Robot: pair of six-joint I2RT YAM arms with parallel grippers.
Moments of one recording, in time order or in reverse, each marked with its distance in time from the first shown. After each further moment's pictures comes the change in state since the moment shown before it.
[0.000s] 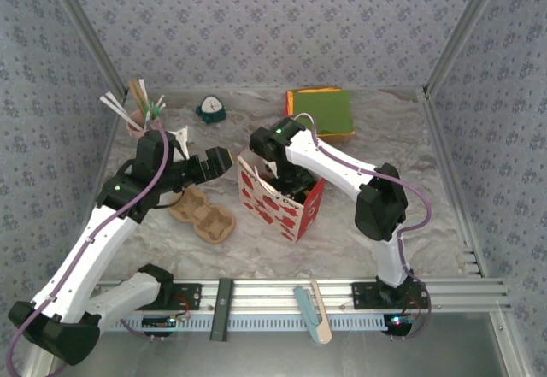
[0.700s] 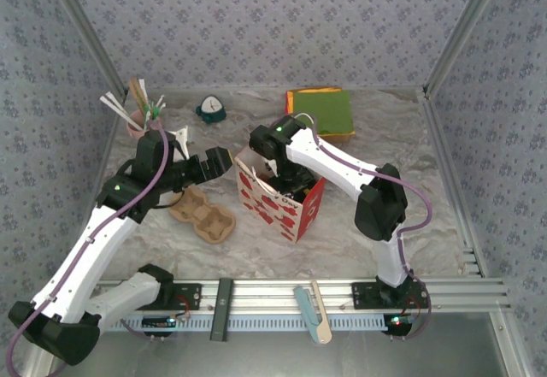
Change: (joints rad) left arm 0.000 0.000 0.000 0.000 0.000 0.000; right arm 0.002 0.001 0.035 -0.026 0.002 0.003
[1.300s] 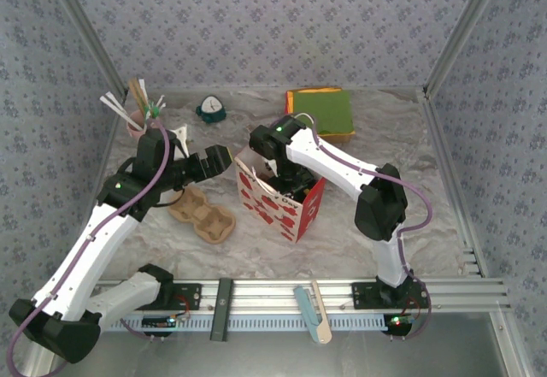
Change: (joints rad) left arm 0.000 0.012 0.011 -0.001 -0.030 0.000; right arm 0.000 0.000 0.000 0.000 0.000 0.000
